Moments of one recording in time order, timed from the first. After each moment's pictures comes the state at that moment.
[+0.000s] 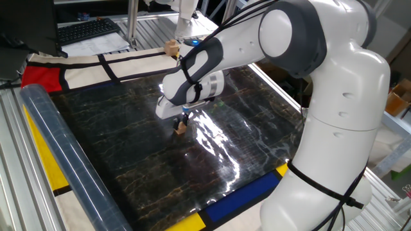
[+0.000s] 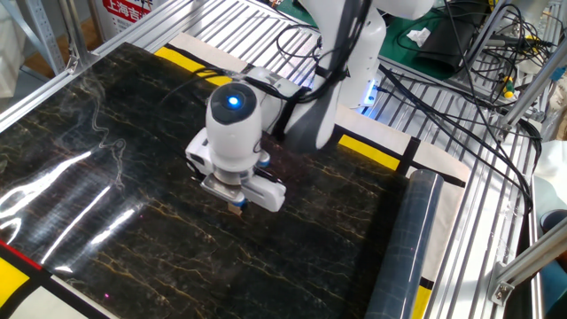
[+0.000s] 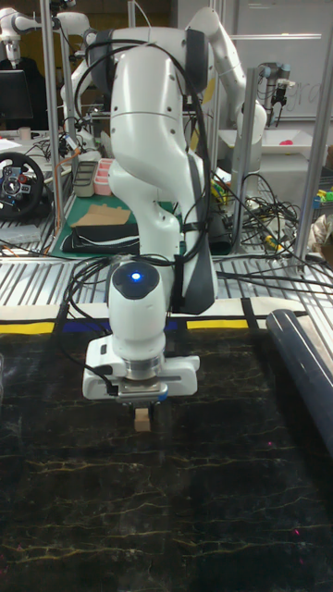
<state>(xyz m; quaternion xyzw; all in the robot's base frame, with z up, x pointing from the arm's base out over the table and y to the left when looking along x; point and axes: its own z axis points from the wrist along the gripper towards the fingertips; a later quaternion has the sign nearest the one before) 0.506 -0.034 0.072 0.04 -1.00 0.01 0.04</state>
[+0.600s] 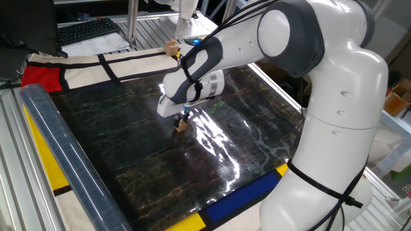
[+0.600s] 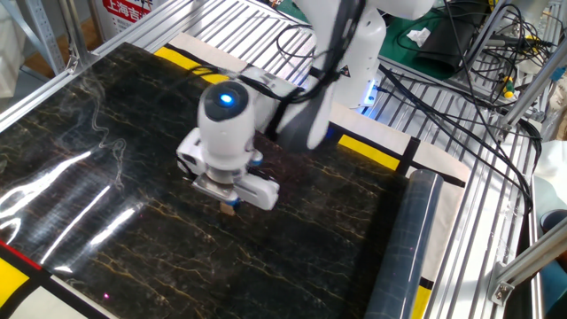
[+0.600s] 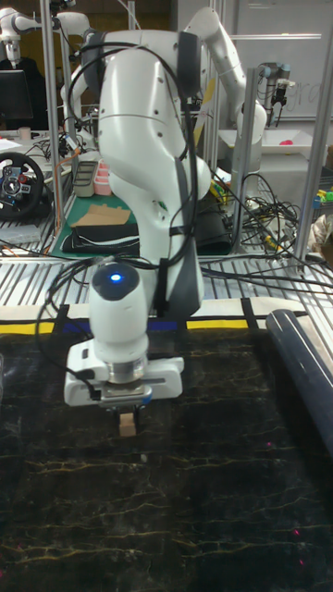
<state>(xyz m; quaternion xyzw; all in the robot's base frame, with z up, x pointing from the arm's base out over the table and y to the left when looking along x) 0.517 -0.057 0.071 0.06 -1.00 0.01 0.03</state>
